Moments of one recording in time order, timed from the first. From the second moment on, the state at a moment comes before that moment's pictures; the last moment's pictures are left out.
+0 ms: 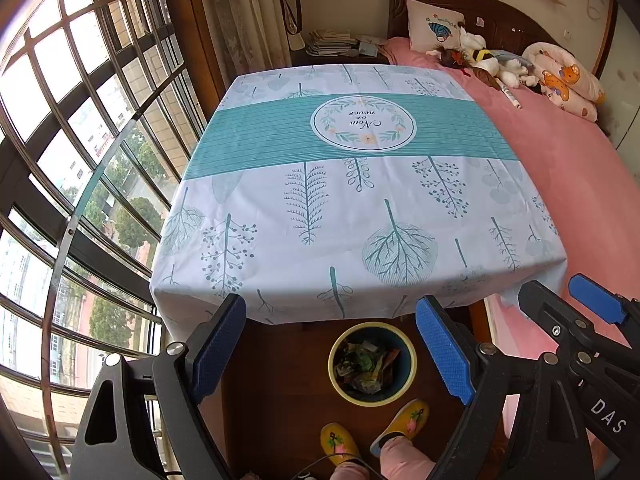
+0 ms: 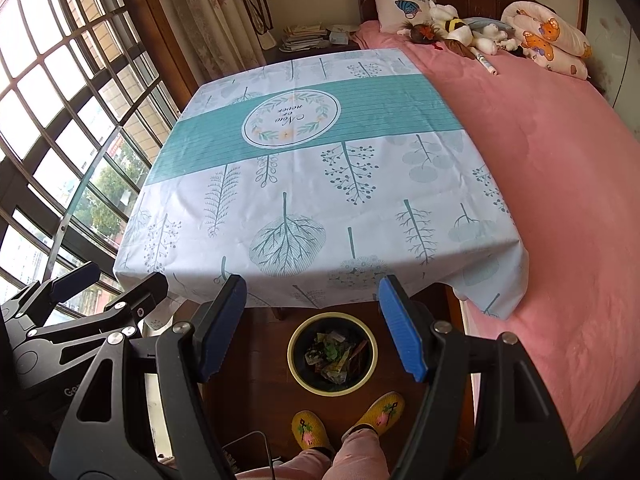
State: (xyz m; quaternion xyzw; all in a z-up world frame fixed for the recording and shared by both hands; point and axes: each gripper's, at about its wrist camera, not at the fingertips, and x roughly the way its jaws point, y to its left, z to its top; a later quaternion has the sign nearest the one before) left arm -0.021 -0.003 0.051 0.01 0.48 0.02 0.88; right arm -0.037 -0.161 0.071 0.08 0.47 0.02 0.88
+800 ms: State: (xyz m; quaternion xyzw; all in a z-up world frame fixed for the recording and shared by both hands) left arm -0.018 -0.004 0.049 0.01 0.48 0.00 0.88; right arm -0.037 -0.161 0.070 0.08 0.47 0.02 0.88
